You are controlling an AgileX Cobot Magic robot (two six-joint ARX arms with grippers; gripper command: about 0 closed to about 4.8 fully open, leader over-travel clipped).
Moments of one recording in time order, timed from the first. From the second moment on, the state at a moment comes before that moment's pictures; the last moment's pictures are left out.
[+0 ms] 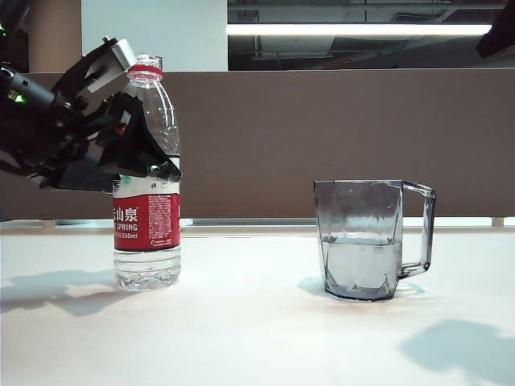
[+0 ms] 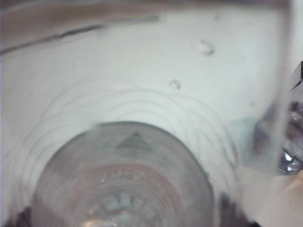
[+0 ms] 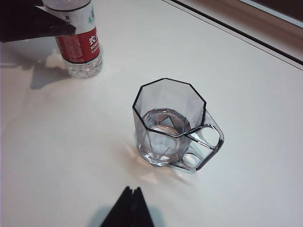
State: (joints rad) left arm -0.38 1.29 0.48 0.40 0.35 0.05; right arm 0.86 0.45 0.58 -0.60 0.23 -0.02
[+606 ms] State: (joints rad) left arm -0.38 1.05 0.48 0.13 0.27 0.07; right arm 0.86 0.45 0.58 -0.60 0.23 -0.02
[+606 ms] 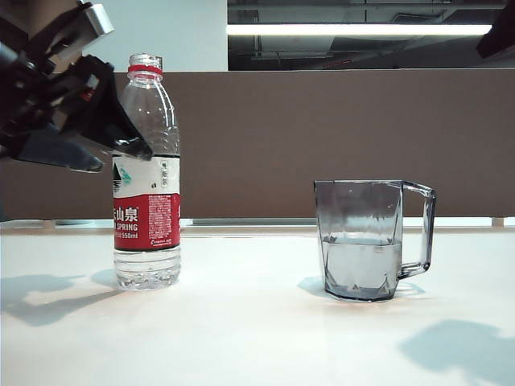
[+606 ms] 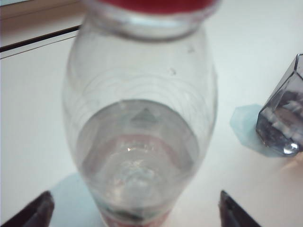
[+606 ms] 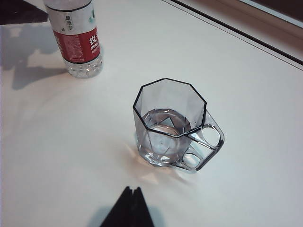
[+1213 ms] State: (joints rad) left arm -0.38 0.78 0.48 -0.05 0.26 0.06; right arm 0.86 0.45 0.58 -0.60 0.23 -0.02
